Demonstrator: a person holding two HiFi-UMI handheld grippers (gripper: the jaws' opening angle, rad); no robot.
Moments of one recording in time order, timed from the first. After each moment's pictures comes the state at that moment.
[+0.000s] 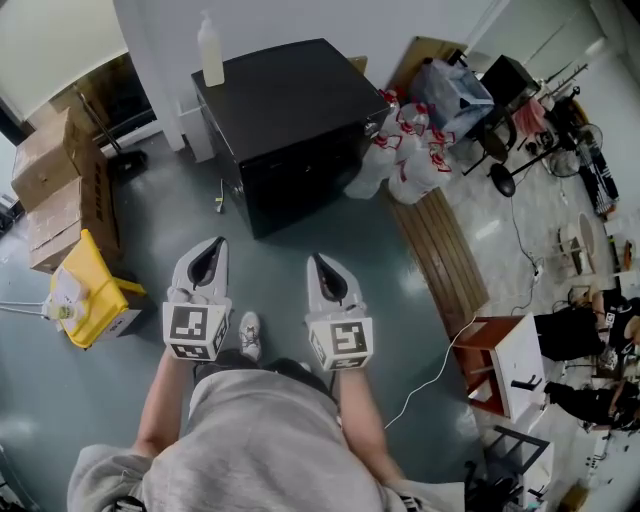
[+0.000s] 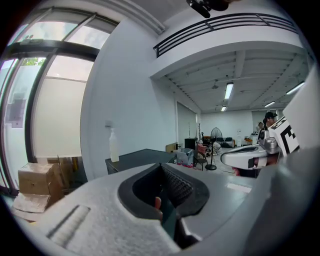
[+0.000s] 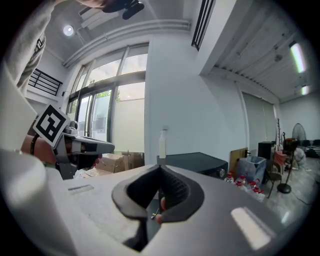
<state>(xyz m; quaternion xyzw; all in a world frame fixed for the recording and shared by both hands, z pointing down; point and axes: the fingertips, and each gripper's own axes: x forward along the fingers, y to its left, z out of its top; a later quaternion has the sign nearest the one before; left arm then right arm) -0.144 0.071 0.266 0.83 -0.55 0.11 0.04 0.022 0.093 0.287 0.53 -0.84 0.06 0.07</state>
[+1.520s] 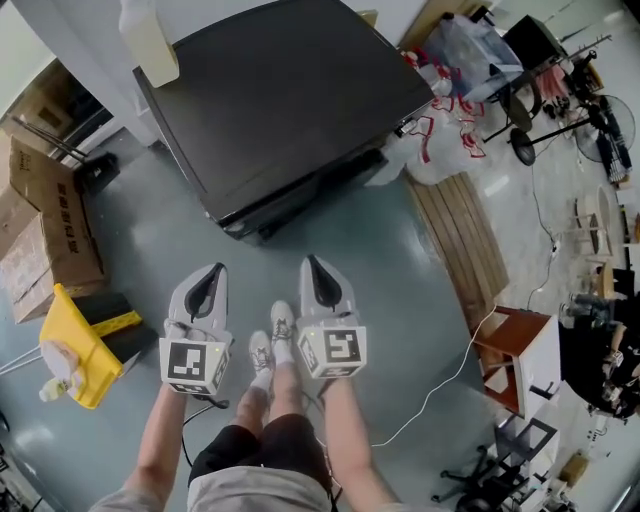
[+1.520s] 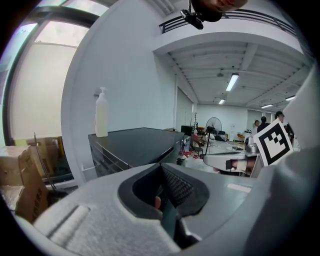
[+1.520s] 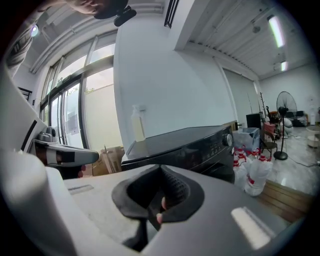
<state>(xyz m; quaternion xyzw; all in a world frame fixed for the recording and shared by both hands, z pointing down) -0.151 -0.129 0.439 0.85 -0.50 0.15 0.10 0.002 -0.130 0.469 0.59 -0.79 0.17 0.06</state>
